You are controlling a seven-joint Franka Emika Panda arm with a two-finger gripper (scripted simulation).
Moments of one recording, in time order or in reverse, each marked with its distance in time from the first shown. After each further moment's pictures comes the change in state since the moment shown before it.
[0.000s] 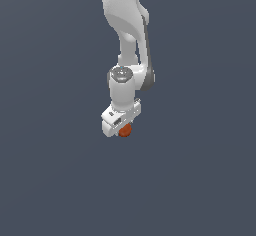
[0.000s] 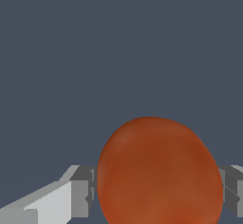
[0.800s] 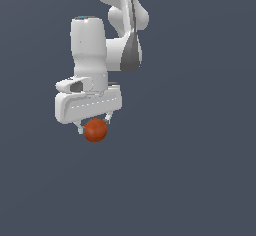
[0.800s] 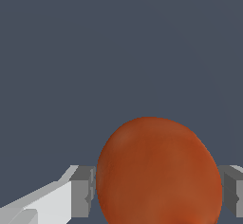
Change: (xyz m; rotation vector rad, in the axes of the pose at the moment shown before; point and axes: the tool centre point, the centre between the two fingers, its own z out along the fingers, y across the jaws) arm 0.024 0.140 -0.172 -0.363 0.354 -0.003
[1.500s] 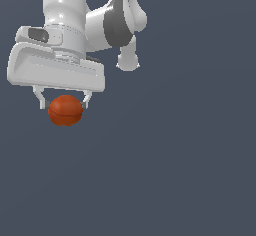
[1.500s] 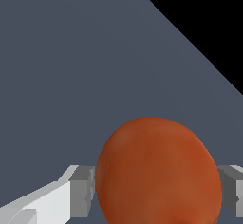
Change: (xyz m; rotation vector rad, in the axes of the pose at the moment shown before) arm 0.021 0.083 -0.087 -0.195 0.200 0.000
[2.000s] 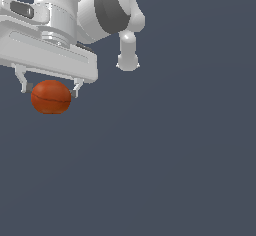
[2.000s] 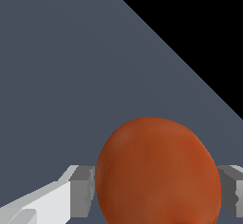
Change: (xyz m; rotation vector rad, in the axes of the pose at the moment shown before) arm 0.009 0.031 -0.028 -0.066 0.073 0.002
